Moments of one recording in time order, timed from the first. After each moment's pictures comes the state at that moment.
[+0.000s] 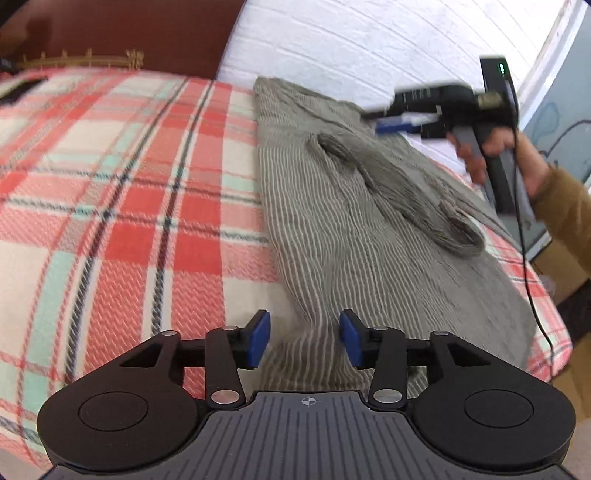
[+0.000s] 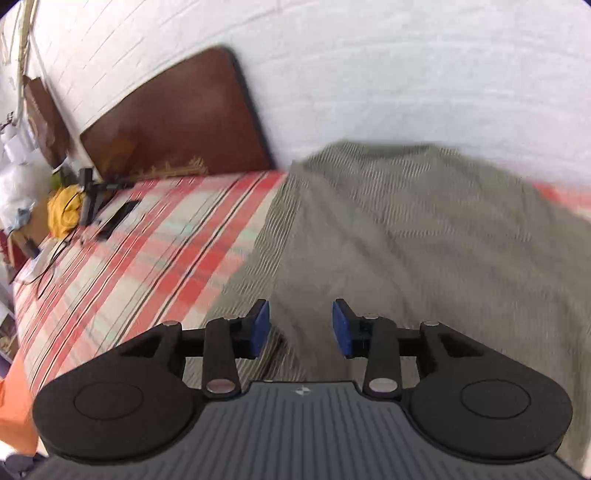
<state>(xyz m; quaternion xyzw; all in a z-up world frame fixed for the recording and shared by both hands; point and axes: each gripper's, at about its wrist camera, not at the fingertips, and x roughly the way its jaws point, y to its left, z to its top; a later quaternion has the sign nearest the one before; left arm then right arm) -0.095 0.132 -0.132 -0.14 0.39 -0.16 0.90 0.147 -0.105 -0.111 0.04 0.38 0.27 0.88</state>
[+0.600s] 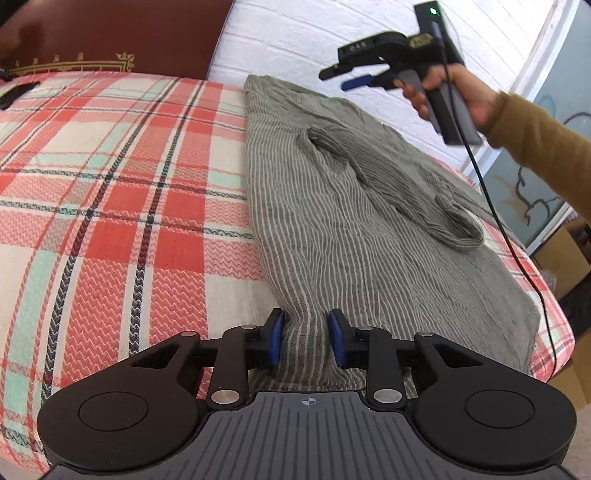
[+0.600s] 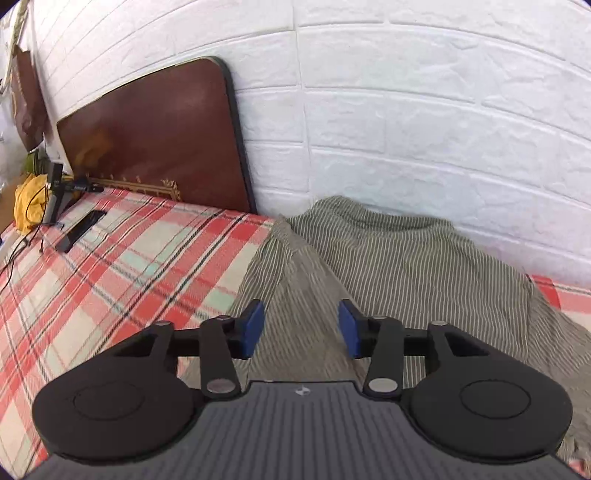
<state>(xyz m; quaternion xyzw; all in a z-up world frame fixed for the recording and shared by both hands) -0.091 0.117 -0.136 -0.13 0.38 -0.16 0.90 0.223 -0.057 -0.093 0.00 0.37 0.25 0.90</state>
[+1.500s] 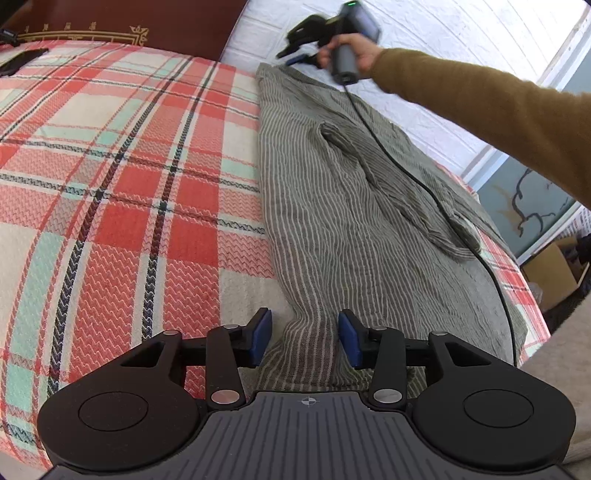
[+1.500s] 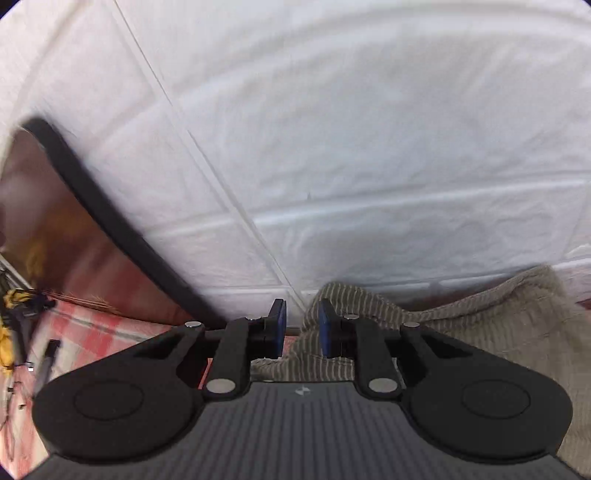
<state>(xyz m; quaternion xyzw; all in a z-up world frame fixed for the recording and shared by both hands) -0.086 0.135 -0.136 -0.17 0.41 -0.17 0.88 0.376 -0.008 -0.127 0.12 0.40 0.20 0.89</state>
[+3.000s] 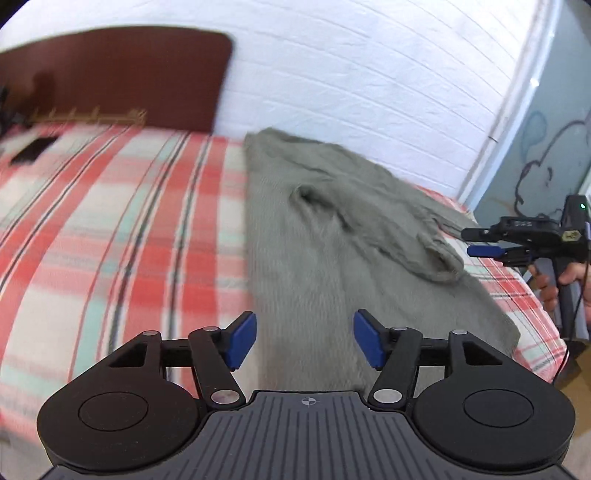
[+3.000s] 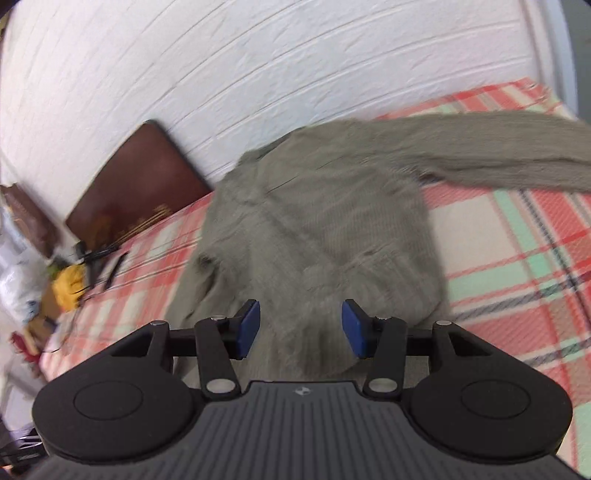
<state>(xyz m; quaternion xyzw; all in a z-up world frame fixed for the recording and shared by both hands) -0.117 0.106 -0.068 -0.10 0.33 -0.15 0.93 0.017 -0.291 -0.118 0.19 0.38 0.17 0.89</state>
